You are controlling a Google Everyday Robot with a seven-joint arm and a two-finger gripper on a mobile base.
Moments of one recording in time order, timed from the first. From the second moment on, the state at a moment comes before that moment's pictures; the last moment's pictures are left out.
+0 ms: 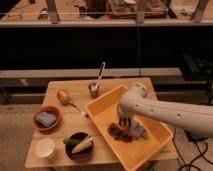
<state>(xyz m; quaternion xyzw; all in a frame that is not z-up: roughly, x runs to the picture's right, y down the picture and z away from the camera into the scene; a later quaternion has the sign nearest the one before) 0.076 0.136 0.791 -0.12 -0.18 -0.67 0.72</state>
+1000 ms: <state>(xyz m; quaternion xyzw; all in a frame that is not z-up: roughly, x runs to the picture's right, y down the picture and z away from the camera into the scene) 0.080 0.197 0.737 -0.11 -0.22 -0.67 0.70</state>
